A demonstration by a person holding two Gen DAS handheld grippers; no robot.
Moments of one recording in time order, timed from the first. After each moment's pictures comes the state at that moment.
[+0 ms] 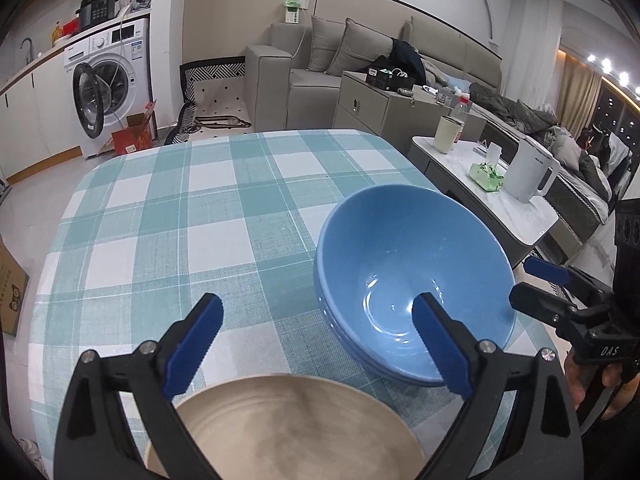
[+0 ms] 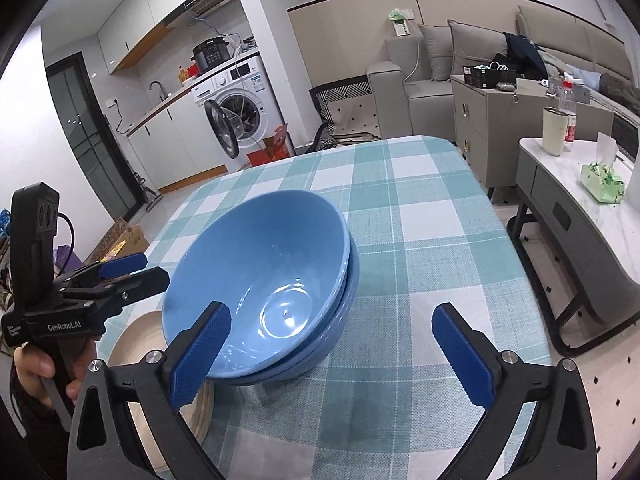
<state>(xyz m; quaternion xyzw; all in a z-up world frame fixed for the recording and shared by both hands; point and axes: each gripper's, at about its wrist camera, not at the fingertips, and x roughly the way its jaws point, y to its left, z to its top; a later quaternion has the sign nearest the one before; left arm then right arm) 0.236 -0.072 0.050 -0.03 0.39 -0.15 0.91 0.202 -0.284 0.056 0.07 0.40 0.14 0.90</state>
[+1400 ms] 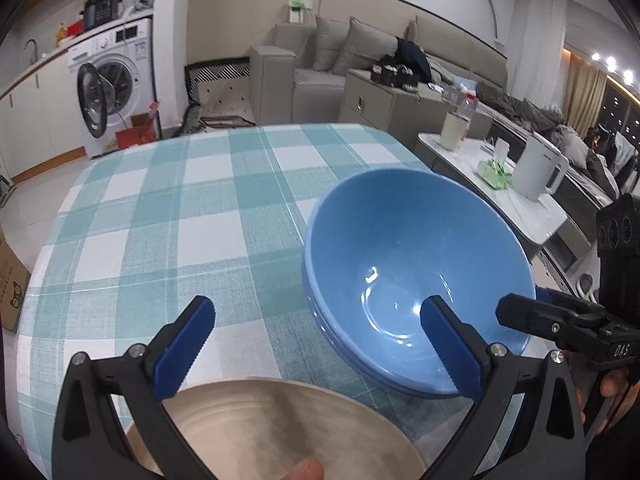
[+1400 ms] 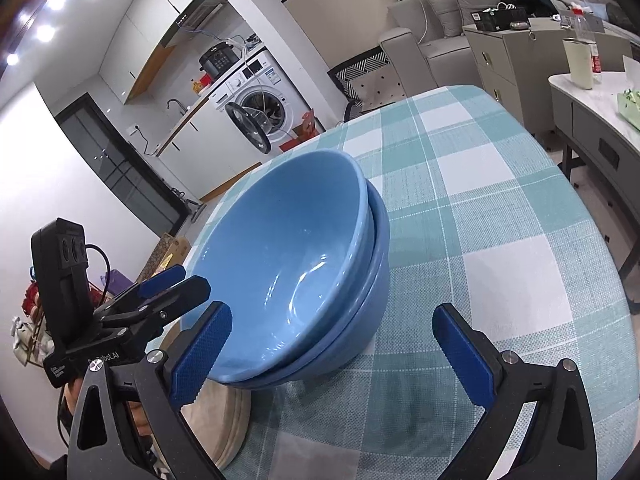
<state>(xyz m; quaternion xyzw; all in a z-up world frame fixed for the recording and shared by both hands) 0.243 -0.089 0.027 -0.02 0.39 -0.14 0.91 0.215 -0.284 0.020 0.18 0.44 0.20 0.86</state>
